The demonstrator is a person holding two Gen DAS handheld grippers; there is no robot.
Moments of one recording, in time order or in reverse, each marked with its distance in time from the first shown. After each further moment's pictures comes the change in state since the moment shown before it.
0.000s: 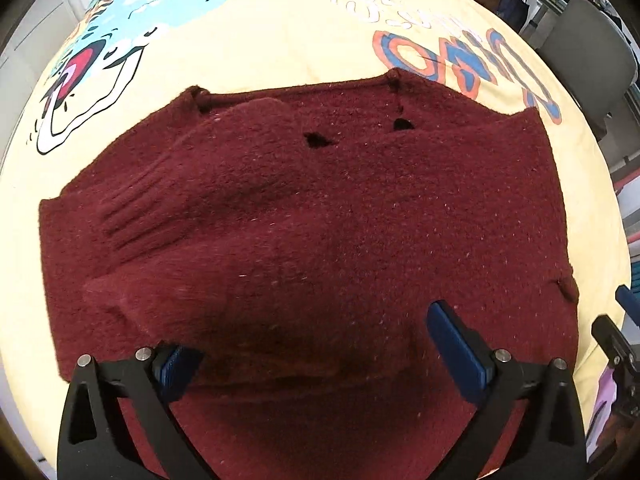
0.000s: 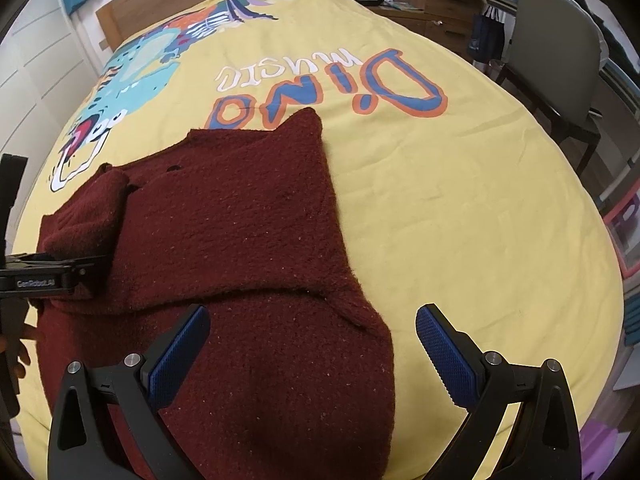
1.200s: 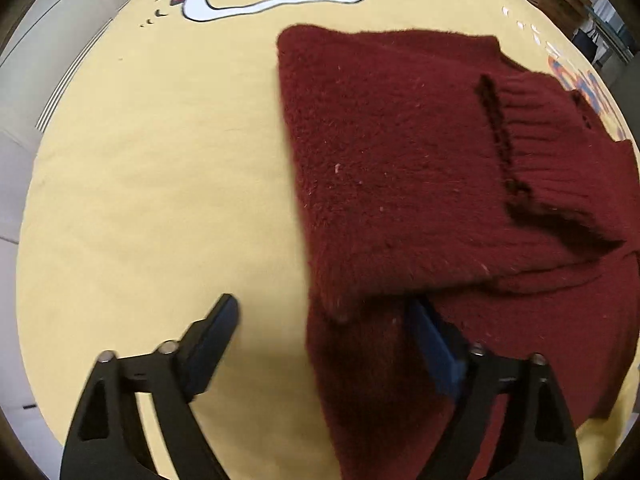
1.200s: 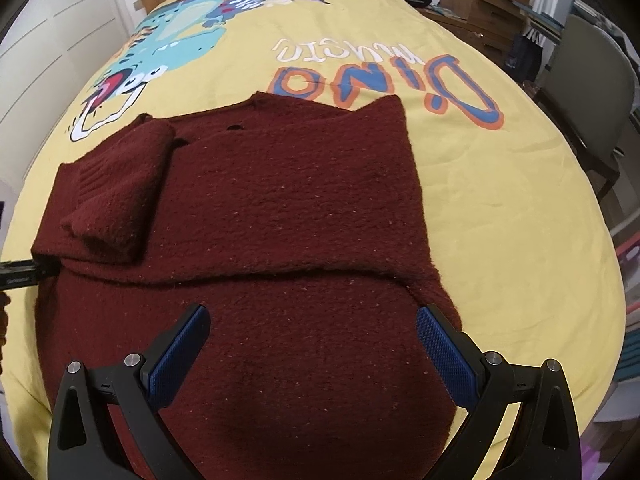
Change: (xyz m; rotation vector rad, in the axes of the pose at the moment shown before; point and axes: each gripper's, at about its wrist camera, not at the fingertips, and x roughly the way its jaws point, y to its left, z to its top) left arm -0.023 0.208 -0.109 -0.181 0.014 0.101; right arm 0.013 0.070 -0.010 -0.150 0.044 0.004
